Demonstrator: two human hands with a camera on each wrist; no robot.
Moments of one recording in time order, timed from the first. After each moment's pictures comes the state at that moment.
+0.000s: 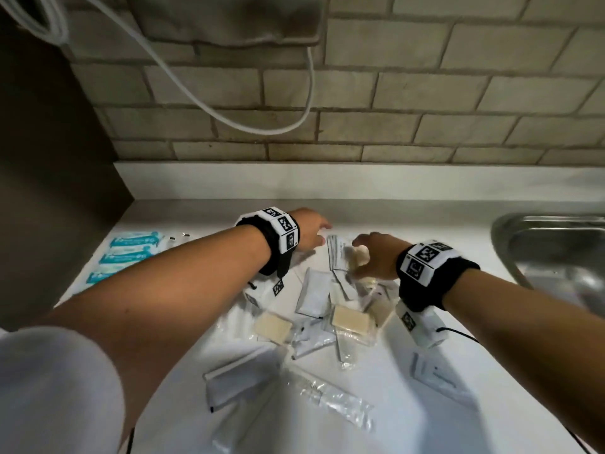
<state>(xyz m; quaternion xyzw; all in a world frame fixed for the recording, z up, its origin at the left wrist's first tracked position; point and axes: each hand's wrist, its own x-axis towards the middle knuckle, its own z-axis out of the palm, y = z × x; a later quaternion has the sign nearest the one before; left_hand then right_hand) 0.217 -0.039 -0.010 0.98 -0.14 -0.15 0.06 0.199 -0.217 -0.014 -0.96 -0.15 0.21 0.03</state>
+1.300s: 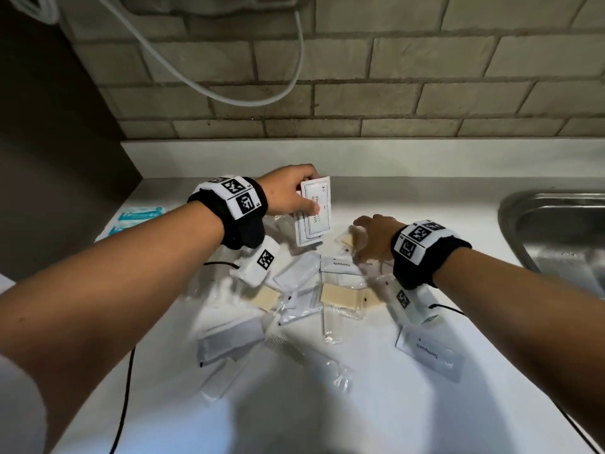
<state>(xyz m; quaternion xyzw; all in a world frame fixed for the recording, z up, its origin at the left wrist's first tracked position) 0.185 -0.038 0.025 0.93 -0.08 -0.11 0.35 0.201 -0.237 -0.028 -0.96 -0.17 0.22 0.01</state>
